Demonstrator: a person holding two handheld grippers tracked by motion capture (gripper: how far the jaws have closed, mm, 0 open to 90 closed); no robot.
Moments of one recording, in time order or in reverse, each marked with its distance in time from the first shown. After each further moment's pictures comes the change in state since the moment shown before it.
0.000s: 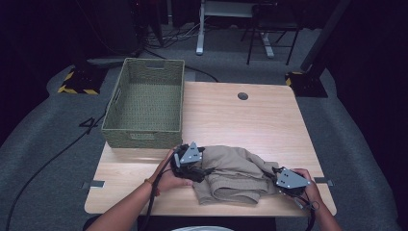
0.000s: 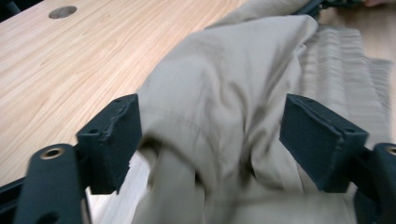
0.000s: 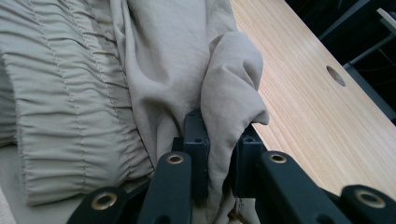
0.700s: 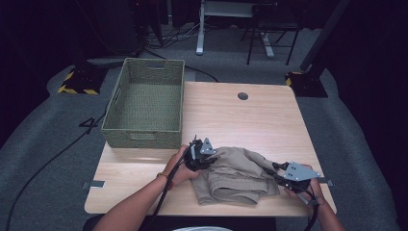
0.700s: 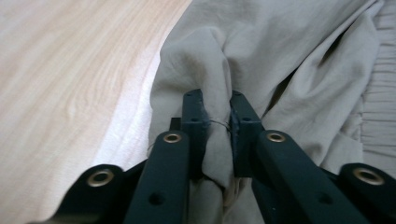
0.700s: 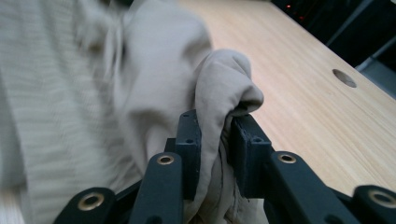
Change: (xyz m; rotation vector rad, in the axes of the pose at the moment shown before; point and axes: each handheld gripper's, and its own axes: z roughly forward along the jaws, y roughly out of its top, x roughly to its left) left arm 0.009 0.012 0.039 0.227 0.037 0.003; right arm -0.019 0.006 -0.009 -0.077 0.066 0.155
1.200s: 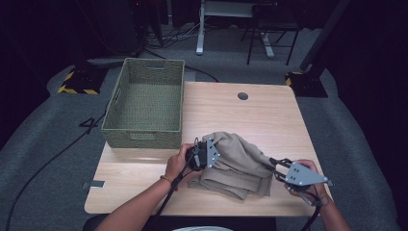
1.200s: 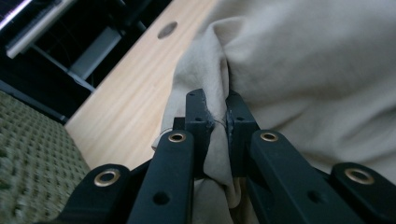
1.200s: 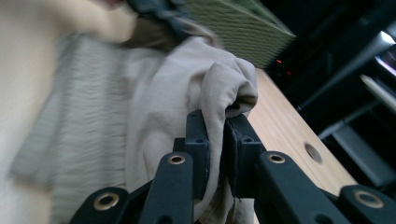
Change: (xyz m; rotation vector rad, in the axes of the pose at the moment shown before) left arm -0.021 0.009 -0.011 -0.133 0.450 0.166; right arm 0.009 0.055 -0.021 -0.130 -0.024 -0.208
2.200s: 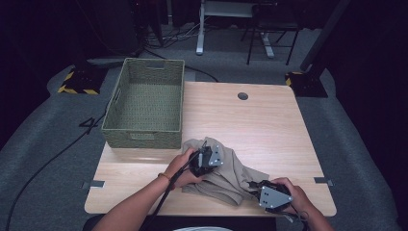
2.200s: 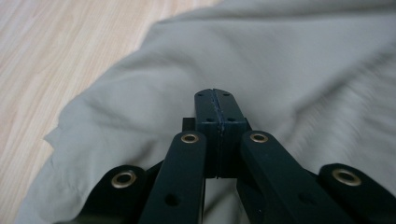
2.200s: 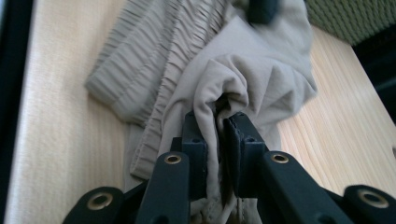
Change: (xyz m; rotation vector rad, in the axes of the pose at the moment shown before) left arm -0.004 -0.001 -0.001 0.131 -0.495 0.067; right arm 0.067 -0.010 0.033 0.185 0.197 -0.169
